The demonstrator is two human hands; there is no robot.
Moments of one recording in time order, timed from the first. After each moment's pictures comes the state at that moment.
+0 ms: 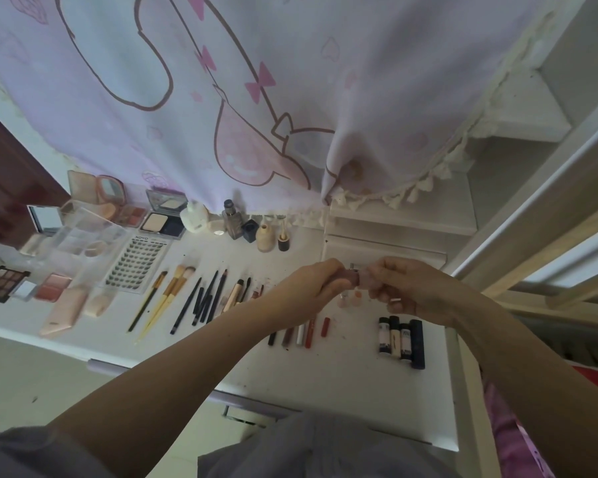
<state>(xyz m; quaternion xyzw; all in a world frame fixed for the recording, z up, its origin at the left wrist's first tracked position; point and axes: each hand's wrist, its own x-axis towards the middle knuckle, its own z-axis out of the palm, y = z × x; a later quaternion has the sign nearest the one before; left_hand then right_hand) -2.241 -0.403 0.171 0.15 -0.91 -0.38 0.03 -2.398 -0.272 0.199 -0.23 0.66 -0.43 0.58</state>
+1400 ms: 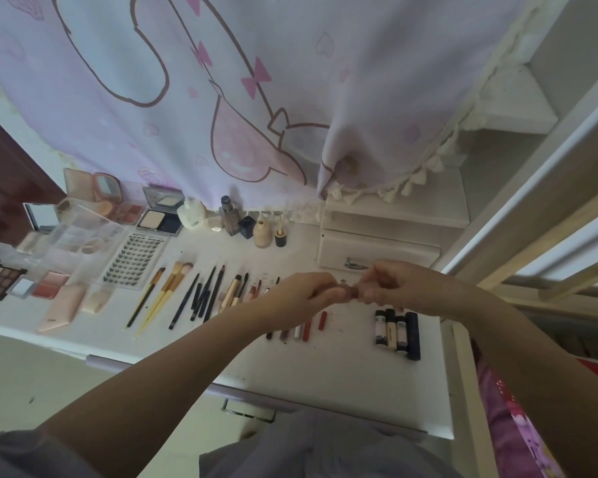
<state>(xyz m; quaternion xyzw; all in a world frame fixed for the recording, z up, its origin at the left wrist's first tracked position) -2.229 -0.398 0.161 0.15 -0.90 -0.41 -0.03 -2.397 -0.260 0.201 -0.46 0.74 -0.21 0.45</state>
